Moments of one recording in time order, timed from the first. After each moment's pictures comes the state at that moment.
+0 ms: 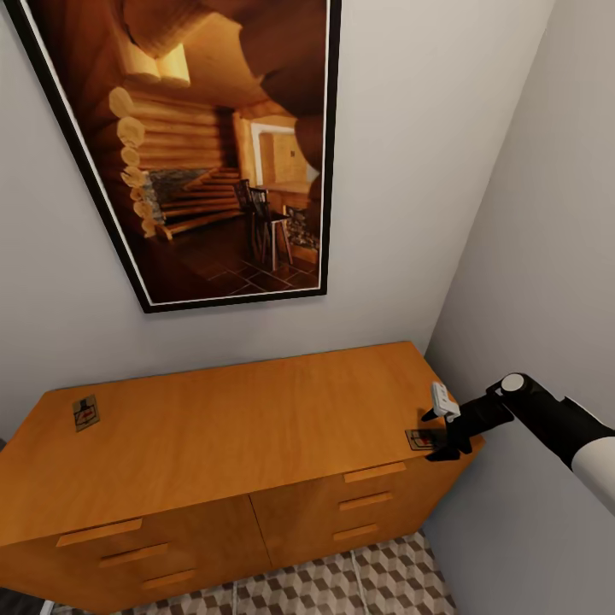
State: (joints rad) left arm -0.14 0.00 -0.25 0.08 0.21 -0.30 0.21; right arm -0.99 -0.51 0.62 -0.68 0.11 0.06 1.28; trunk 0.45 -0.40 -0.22
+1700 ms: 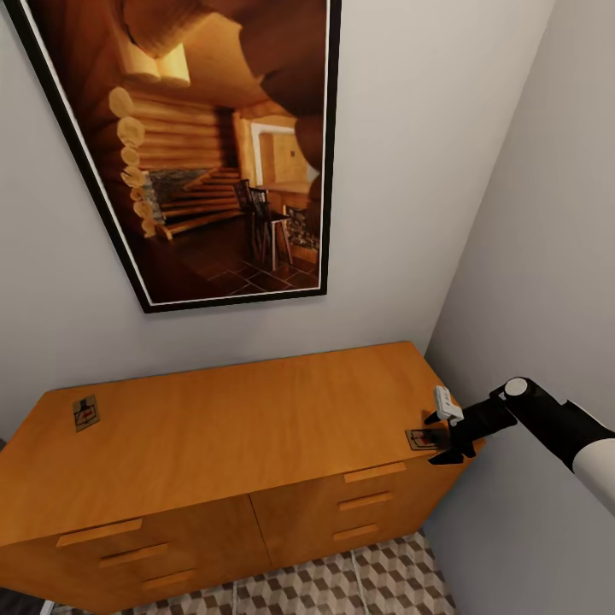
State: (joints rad) left arm -0.13 0.00 -0.25 0.08 0.21 -0.30 0.21; right arm -1.00 -0.50 0.62 -0.63 0.11 0.01 1.27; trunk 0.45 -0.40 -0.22
